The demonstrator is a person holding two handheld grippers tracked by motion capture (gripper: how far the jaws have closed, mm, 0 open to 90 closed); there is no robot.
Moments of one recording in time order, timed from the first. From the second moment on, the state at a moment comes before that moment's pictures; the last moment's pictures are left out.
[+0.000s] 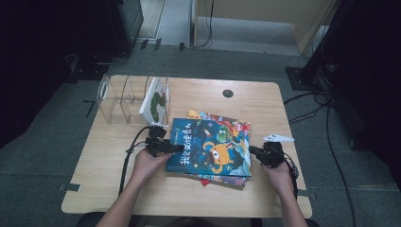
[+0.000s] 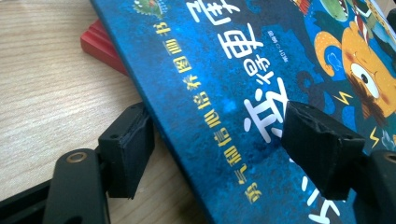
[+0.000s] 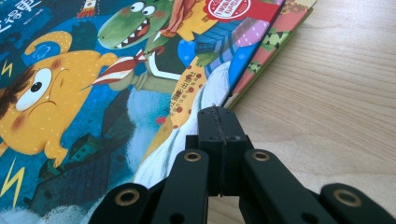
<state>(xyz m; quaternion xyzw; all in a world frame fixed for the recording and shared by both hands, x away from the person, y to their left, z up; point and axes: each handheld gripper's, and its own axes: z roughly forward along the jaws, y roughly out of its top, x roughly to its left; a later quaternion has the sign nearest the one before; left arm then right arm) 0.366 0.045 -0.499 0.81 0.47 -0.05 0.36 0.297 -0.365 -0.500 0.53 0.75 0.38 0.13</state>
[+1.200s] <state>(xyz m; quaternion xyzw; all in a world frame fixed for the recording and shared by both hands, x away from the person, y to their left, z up) 0.363 0.049 -0.453 0.79 0.50 -0.07 0.35 0.293 -0.359 -0.500 0.53 0.75 0.38 0.12</state>
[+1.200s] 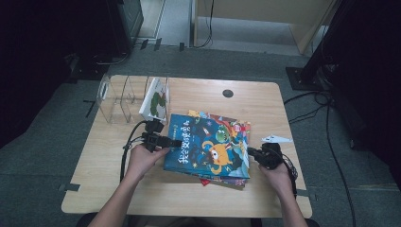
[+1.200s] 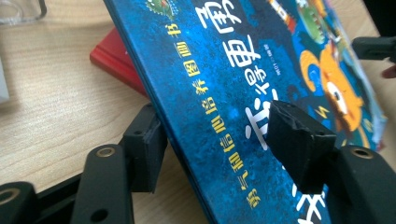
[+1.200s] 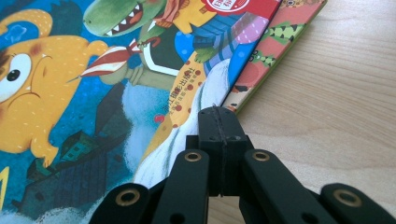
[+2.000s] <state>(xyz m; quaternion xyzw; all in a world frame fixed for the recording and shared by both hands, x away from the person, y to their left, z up) 0.384 0.042 -0.398 0.80 0.48 -0.14 0.34 0.291 -0.359 -0.500 0.54 0.74 0.38 0.12</state>
